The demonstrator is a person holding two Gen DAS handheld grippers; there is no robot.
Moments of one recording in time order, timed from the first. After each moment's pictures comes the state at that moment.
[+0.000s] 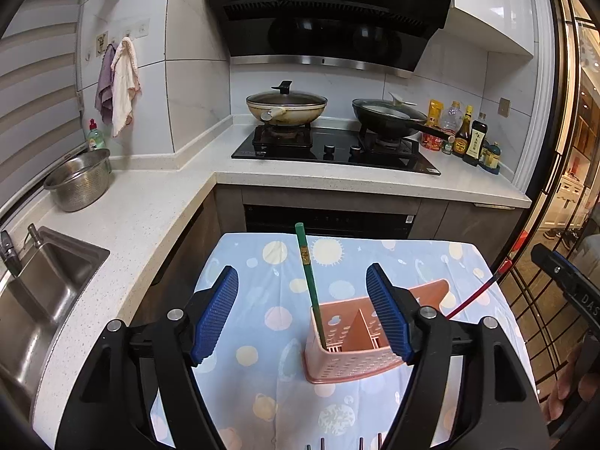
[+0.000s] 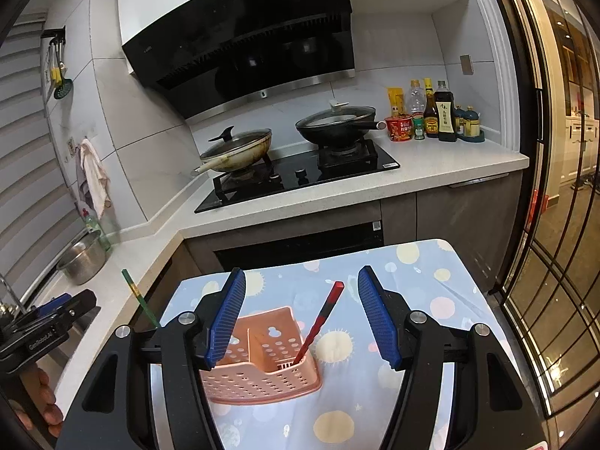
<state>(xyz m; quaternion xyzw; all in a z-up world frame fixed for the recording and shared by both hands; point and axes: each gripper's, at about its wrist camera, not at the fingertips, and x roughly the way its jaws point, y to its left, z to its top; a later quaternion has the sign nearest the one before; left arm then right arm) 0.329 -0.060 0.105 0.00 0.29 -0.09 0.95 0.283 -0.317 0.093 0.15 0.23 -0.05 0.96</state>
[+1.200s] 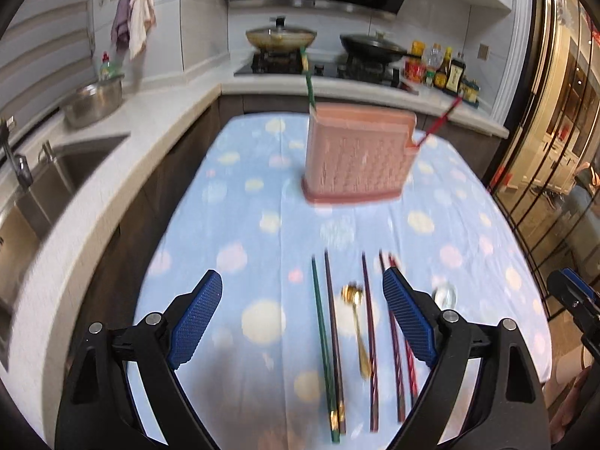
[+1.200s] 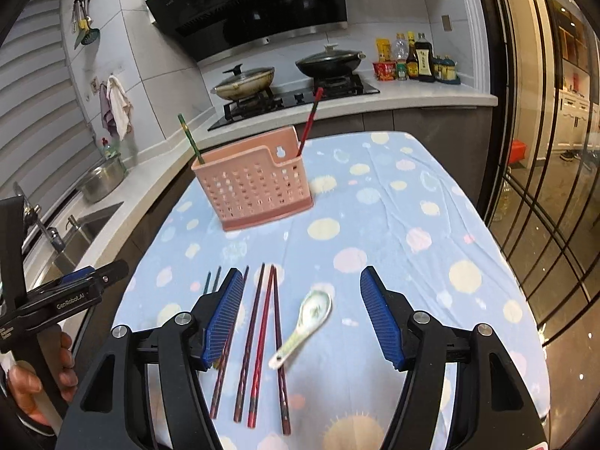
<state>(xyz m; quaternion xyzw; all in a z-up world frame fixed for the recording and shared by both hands) 0.145 -0.017 0.000 0.01 0.39 -0.11 0.91 0.054 -0.257 0.005 0.14 0.33 -0.05 0.93</state>
